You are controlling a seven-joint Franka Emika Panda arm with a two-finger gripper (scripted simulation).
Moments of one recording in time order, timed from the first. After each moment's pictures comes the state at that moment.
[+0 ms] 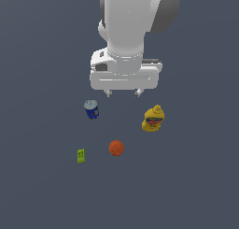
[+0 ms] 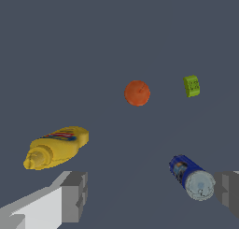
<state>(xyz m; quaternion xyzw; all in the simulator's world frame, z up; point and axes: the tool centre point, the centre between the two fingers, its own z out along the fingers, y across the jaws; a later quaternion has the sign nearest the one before) 0.001 0.014 0.310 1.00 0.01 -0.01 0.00</state>
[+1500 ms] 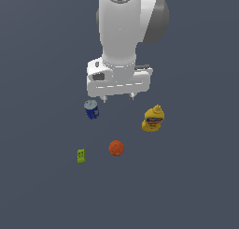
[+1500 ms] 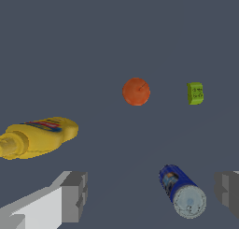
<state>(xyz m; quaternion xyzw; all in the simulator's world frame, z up) -0.004 -0.003 0.283 1.00 0.08 -0.01 0.01</state>
